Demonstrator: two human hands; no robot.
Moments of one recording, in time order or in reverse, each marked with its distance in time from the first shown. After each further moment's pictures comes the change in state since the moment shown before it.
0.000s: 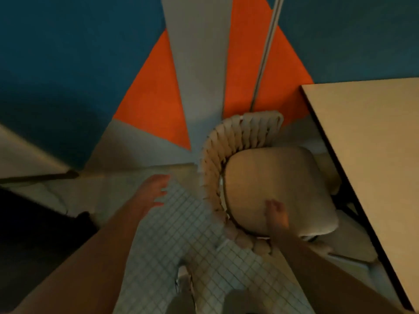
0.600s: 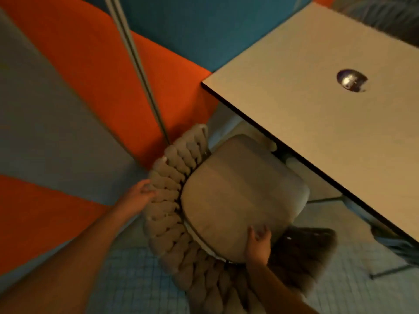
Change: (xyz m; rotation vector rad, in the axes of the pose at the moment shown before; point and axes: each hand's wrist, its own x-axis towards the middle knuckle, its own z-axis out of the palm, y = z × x) left_hand 0.278 0.191 0.186 0.878 -0.491 0.290; right_hand 0.080 -0.033 0.093 0.390 0.705 0.397
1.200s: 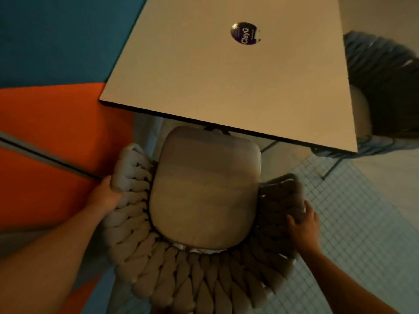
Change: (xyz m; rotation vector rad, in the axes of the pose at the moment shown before) left_hand 0.148 0.108 0.022 0.570 -0.248 0.177; right_hand 0.008 0.020 -0.120 -0.242 0.417 0.043
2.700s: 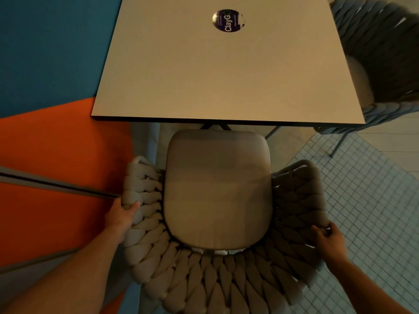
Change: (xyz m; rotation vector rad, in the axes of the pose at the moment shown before) left_hand 0.015 -0.015 0.015 -0.196 0.017 -0.057; right_hand -0.035 0.062 0.026 0.254 0.005 0.321
